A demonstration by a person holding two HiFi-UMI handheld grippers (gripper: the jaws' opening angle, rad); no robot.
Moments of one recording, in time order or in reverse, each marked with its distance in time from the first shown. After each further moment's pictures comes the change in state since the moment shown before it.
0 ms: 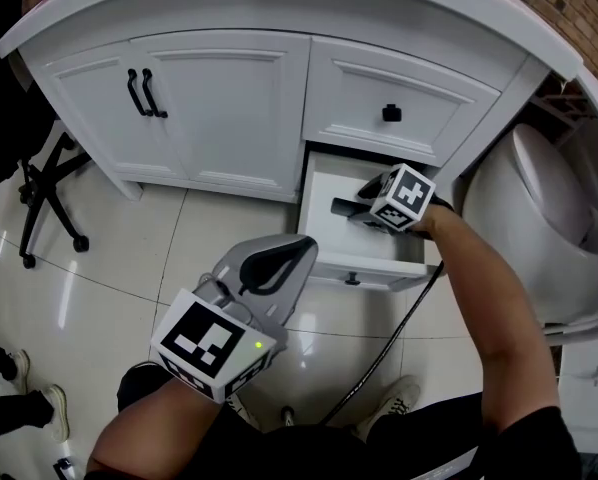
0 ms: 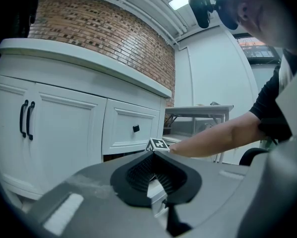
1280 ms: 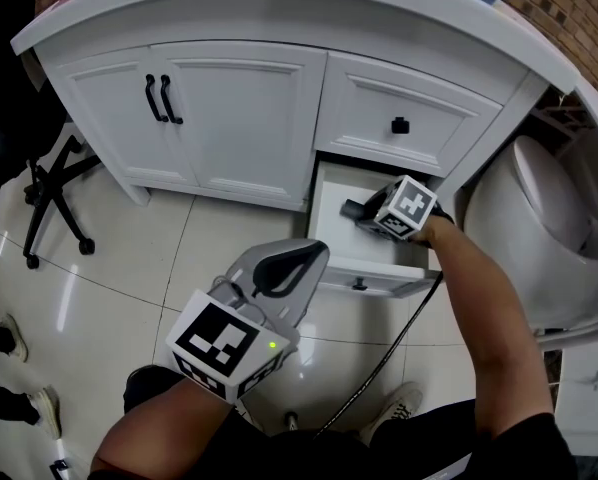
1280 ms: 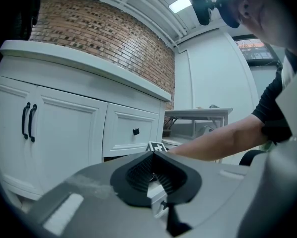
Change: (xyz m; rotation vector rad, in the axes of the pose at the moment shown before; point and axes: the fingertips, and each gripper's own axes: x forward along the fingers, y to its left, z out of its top) left arm -0.009 -0.001 0.008 -0.002 -0.033 -0.010; right arm 0.000 -0.003 -0.001 0.017 0.040 -0.063
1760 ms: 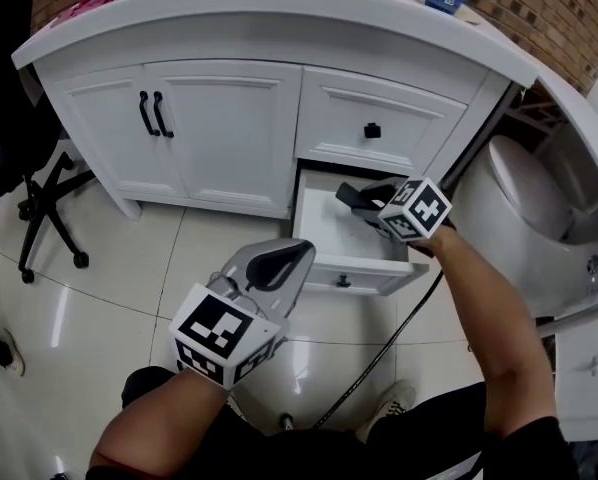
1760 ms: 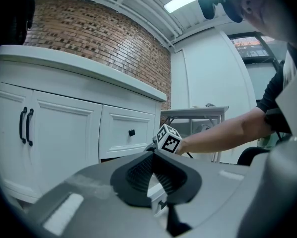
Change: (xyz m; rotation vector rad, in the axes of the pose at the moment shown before) left arm -0.002 -0.012 0.000 0.034 0.006 -0.017; right arm -0.095 0.012 0.034 0.056 -0.272 -0.151
